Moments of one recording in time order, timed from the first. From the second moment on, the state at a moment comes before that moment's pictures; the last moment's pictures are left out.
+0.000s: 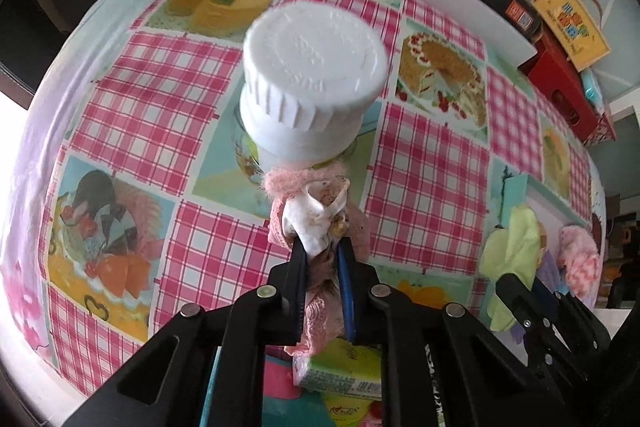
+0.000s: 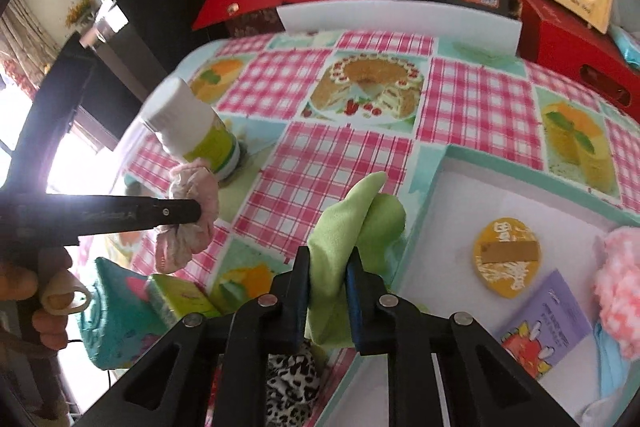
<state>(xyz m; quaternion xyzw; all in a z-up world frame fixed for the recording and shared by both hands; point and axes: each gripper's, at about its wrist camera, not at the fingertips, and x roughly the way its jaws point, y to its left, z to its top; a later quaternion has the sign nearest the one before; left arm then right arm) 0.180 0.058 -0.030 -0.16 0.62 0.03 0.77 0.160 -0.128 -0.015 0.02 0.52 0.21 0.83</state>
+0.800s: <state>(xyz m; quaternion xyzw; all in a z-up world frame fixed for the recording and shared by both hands) 0.123 0.030 0.074 -0.16 0.51 -0.02 0.85 0.102 -0.180 0.053 0.03 0.46 0.15 0.87</state>
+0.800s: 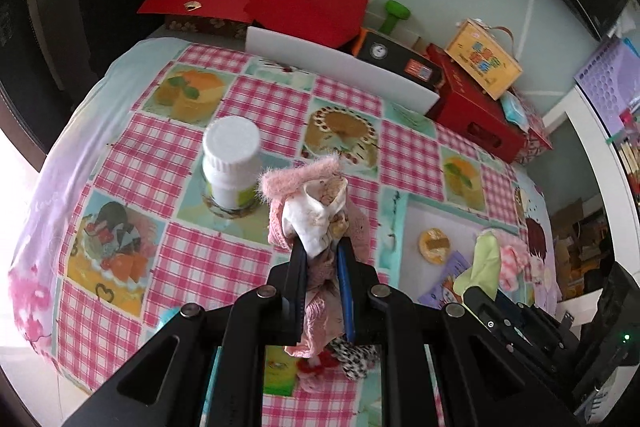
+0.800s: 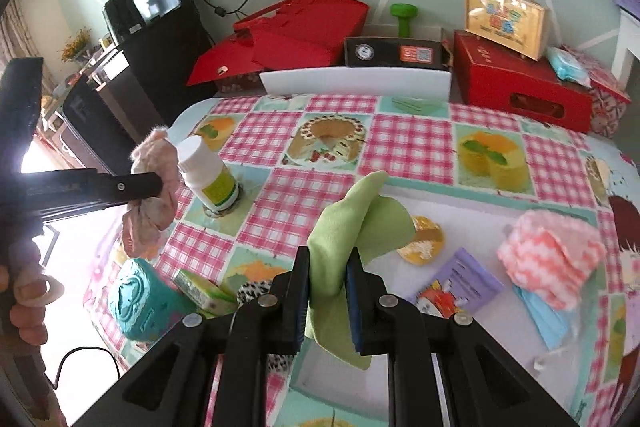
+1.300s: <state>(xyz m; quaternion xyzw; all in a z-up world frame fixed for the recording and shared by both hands) 0.102 -0.043 0.079 -0.11 0.52 -0.08 0.84 0.071 -0.235 0.044 0.05 0.48 0.11 0.87</state>
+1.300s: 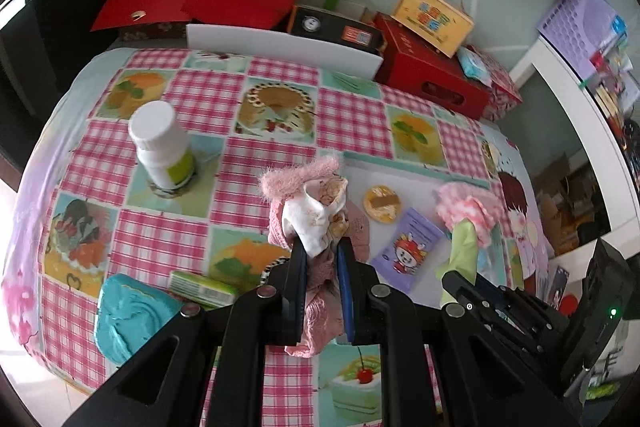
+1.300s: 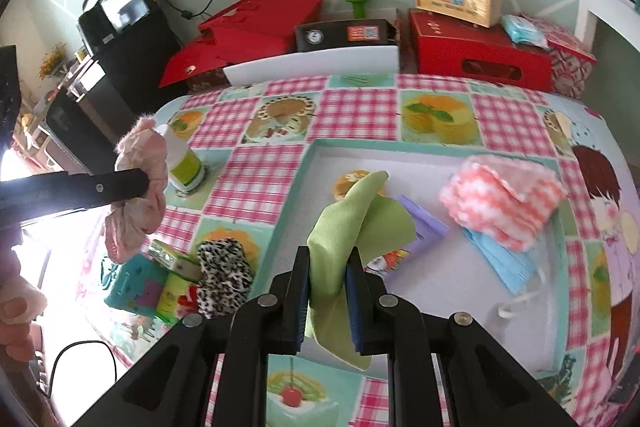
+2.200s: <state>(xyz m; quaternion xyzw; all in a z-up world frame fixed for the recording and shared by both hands) 0.129 -0.135 0.021 -0.07 0.53 -0.16 0.83 0.076 -0.306 0.016 0.08 0.49 -0.01 0.87</state>
